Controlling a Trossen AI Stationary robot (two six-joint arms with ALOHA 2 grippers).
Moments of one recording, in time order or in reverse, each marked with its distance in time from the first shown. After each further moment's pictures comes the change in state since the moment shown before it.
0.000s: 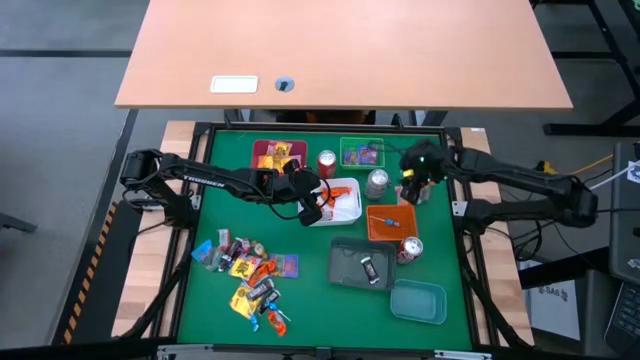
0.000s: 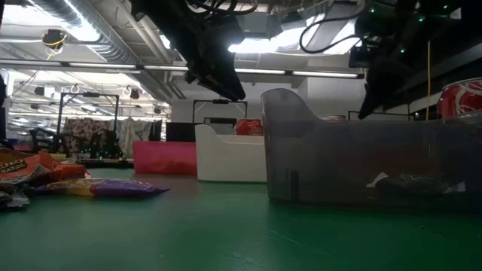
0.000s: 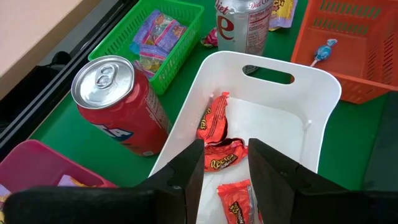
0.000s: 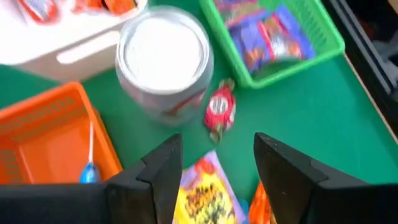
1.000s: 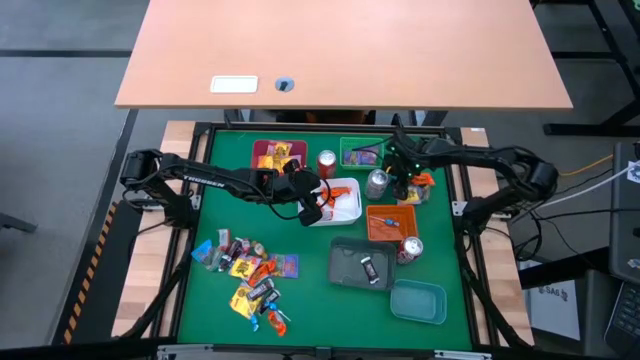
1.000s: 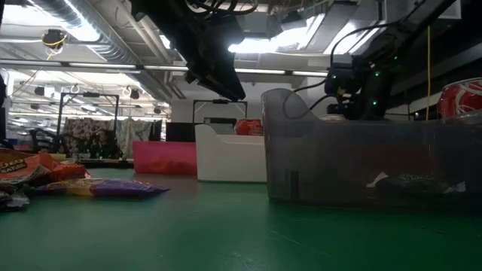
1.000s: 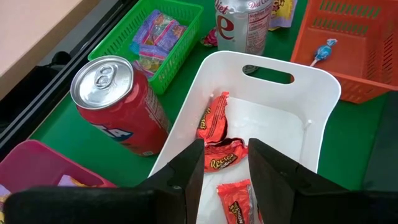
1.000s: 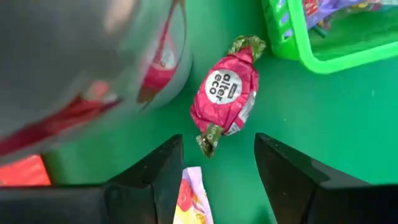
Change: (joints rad) left arm -0.001 0.000 0.000 0.000 0.000 0.001; right arm -0.182 0.457 0.000 0.154 -0.146 -0.298
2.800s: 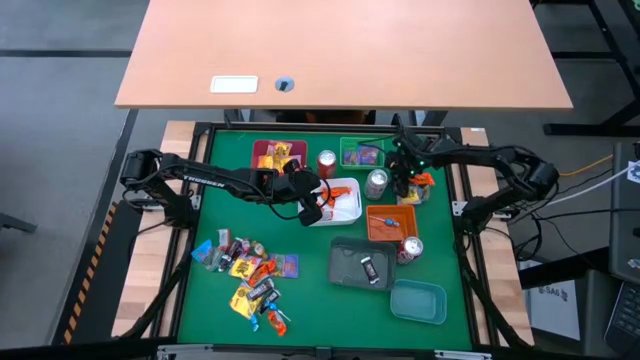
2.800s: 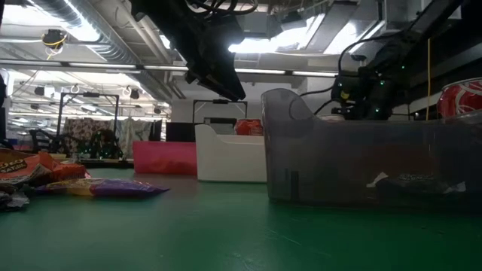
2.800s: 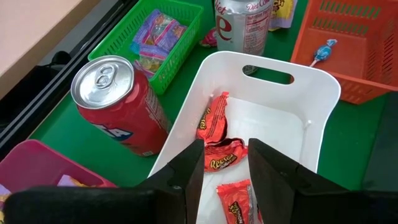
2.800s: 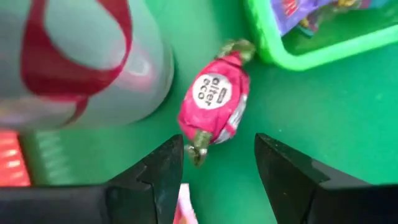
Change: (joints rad) left arm 0.000 0.000 0.000 0.000 0.000 -0.003; right arm -0.096 -0.001 -0.076 0.144 -0.121 -0.020
